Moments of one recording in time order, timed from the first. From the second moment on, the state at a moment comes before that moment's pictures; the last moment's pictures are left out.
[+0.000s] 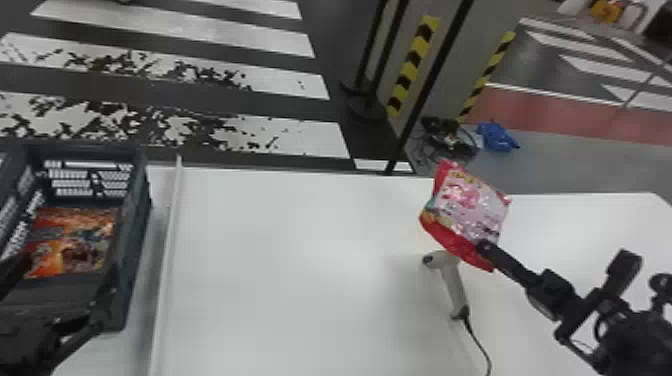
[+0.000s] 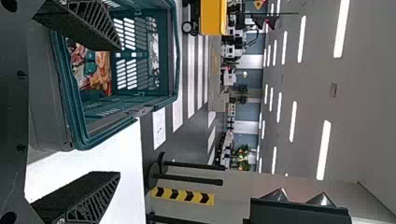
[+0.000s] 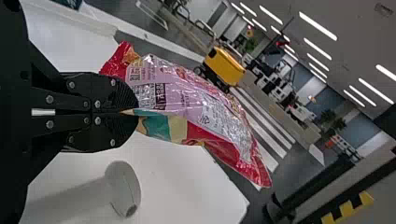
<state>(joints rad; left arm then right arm) 0.46 0.15 -0.06 -1.93 0.13 -0.01 -0.13 -0.16 -0.07 -1.03 -1.68 0.07 1.10 1.13</state>
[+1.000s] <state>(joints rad) 0.46 0.15 -0.06 -1.93 0.13 -0.01 -0.13 -0.20 -0.31 -1.06 -1.04 -0.09 0.40 0.50</state>
